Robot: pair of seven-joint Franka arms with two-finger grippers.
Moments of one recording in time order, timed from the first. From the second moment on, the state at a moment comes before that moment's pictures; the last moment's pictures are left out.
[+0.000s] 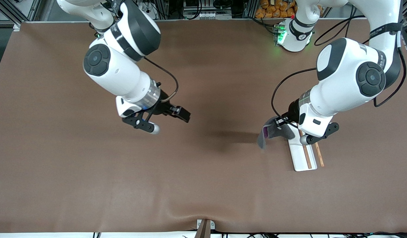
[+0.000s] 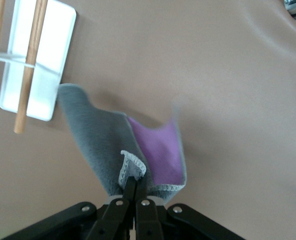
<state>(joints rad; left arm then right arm) -0.27 0.33 -0.07 -1.48 -0.20 1.82 -0.69 0.53 0.44 -0.02 -1.30 0.30 1.91 0.84</state>
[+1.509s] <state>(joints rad) 0.02 0.37 -0.06 -1.56 -0.17 1.79 -0.25 0.12 0.26 -0.02 -1.49 0.11 1.68 0.08</state>
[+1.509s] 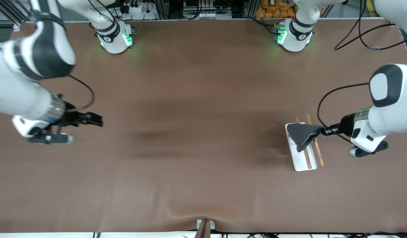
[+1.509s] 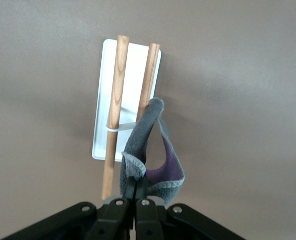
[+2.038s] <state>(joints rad) 0.10 0.40 -0.06 -1.57 -0.17 1.79 -0.13 -0.08 0.02 -0.03 -1.57 0.04 1.54 -0.19</state>
